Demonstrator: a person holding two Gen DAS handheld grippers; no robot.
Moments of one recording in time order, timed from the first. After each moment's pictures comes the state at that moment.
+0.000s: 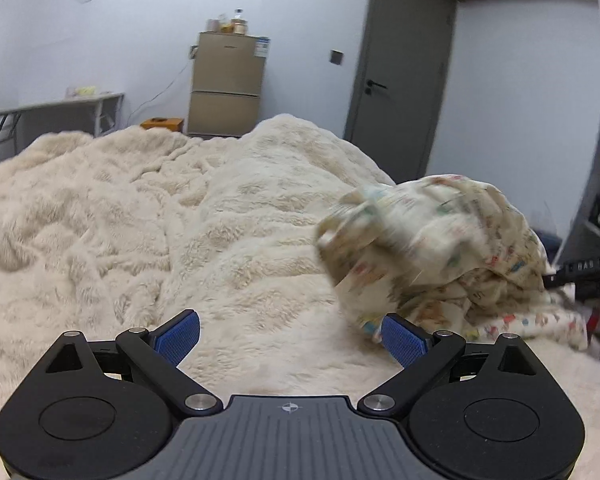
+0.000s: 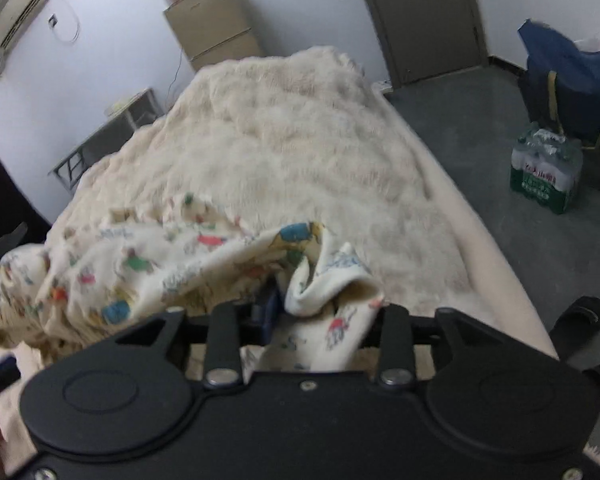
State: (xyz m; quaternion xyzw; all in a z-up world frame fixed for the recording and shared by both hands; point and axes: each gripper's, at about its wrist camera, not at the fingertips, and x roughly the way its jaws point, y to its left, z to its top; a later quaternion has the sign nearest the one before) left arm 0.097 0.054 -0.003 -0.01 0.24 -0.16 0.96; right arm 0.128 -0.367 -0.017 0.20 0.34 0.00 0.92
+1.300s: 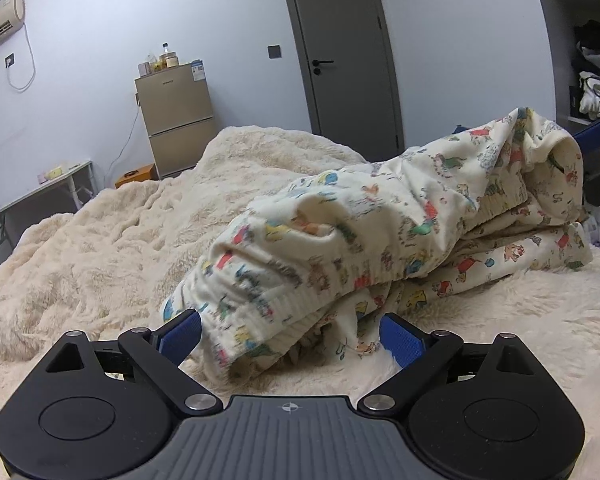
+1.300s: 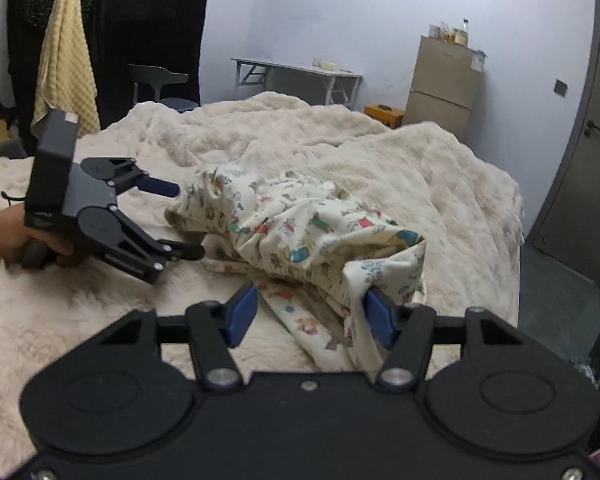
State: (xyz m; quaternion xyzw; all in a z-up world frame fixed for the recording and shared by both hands) left arm 0.076 -0.031 -0.011 0.14 0.22 -0.16 0.95; right arm 0.022 -0.248 0.077 -0.15 0.26 0.22 0.93
